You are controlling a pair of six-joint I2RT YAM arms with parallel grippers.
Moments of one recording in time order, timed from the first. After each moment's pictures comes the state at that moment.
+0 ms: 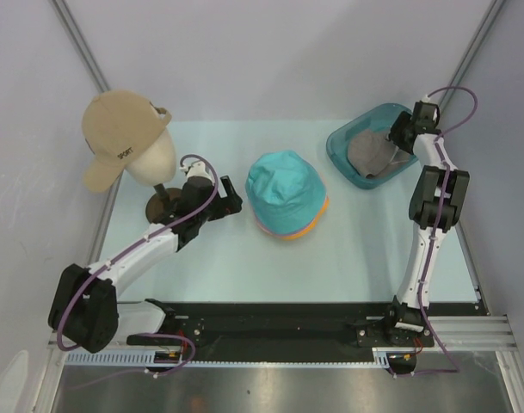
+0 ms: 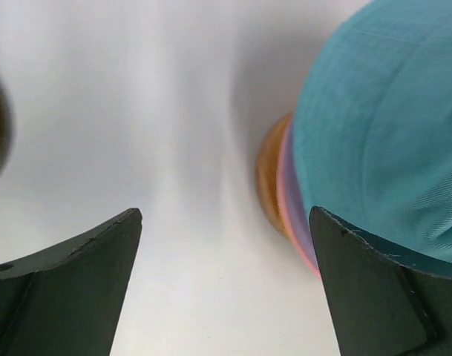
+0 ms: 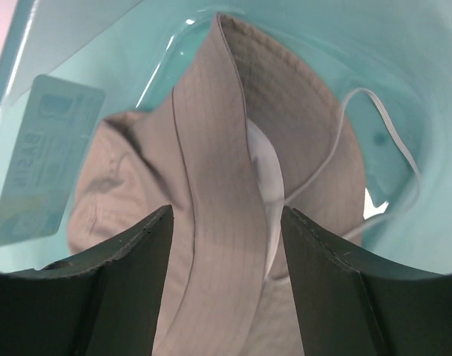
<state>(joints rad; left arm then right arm) -0.47 1.27 0.76 -0.09 -0.14 -0.61 -0.19 2.38 2.04 -0.35 -0.04 0.38</state>
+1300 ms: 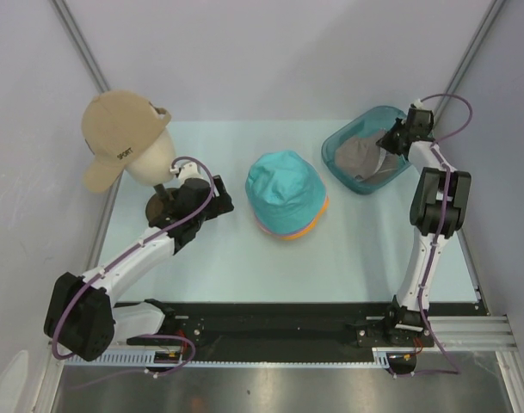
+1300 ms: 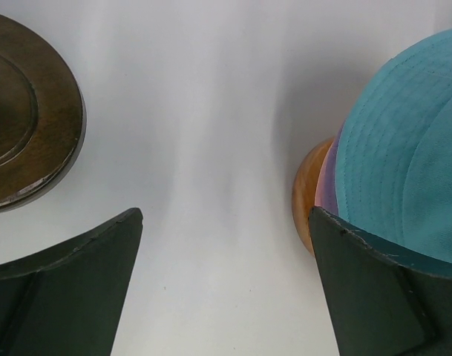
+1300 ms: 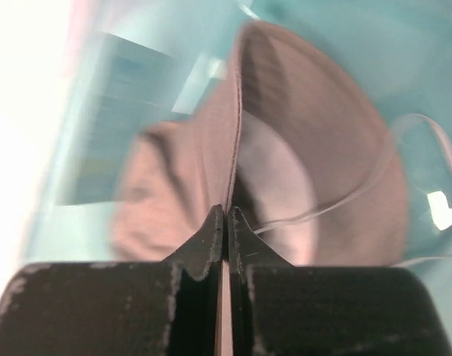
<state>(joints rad) -0.47 1.20 0.75 -0.15 -0.32 -0.61 -0.17 2.29 1.81 -0.18 -0.22 0.47</state>
